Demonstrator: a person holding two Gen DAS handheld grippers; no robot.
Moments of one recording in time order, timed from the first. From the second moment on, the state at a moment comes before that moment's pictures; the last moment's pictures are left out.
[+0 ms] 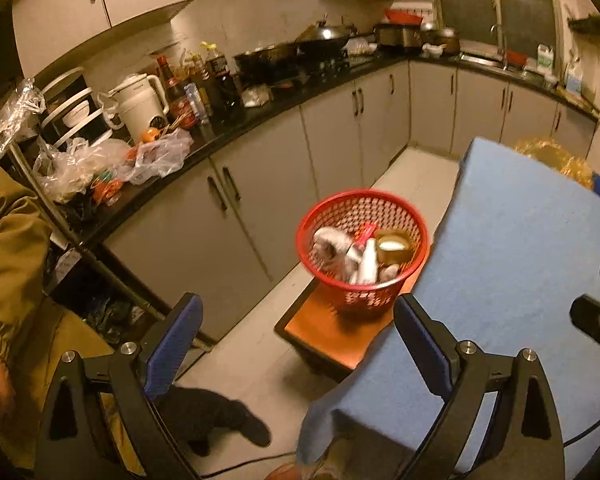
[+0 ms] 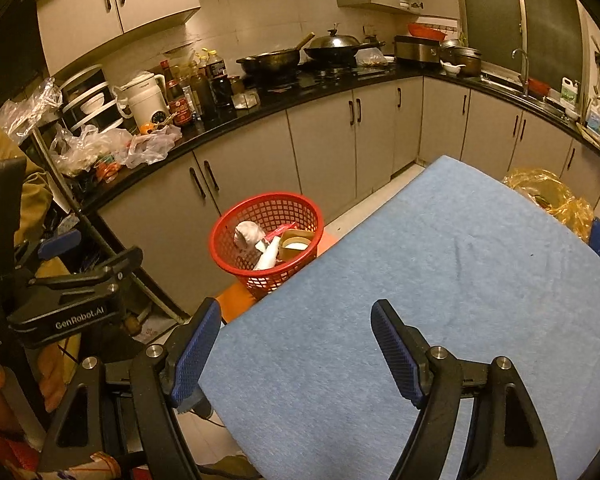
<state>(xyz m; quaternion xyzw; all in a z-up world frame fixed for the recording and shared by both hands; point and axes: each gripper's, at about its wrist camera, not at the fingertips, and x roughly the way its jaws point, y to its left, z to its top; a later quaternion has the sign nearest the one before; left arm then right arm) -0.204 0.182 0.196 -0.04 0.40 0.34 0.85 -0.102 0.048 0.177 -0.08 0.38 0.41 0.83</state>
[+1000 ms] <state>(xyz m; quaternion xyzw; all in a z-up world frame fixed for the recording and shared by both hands) -0.240 0.195 0.198 -0.02 0.41 0.39 0.82 -0.115 0.090 0.178 -0.11 0.37 0.44 0.81</state>
